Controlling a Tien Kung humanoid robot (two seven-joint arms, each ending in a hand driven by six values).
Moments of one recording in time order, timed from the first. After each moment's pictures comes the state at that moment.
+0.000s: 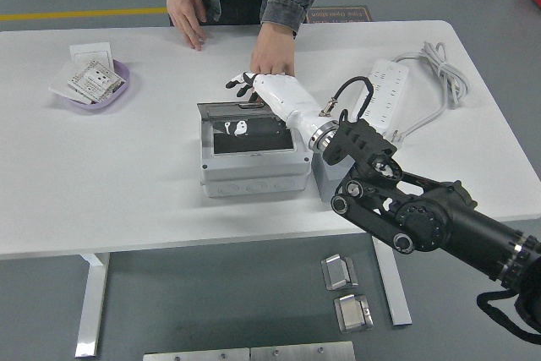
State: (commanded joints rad) left arm 0.06 0.05 -1.81 -0.18 1.97 -0.10 0.28; right arm 0.75 -0.13 0.54 1.12 -1.80 -0.30 -0.07
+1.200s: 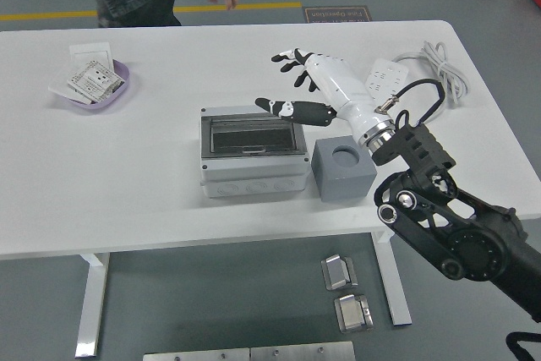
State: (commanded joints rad) left arm 0.09 0.04 -1.84 -0.18 1.97 -0.09 0.27; right arm 0.50 -0.25 0.92 1.41 -1.94 -0.28 -0.07
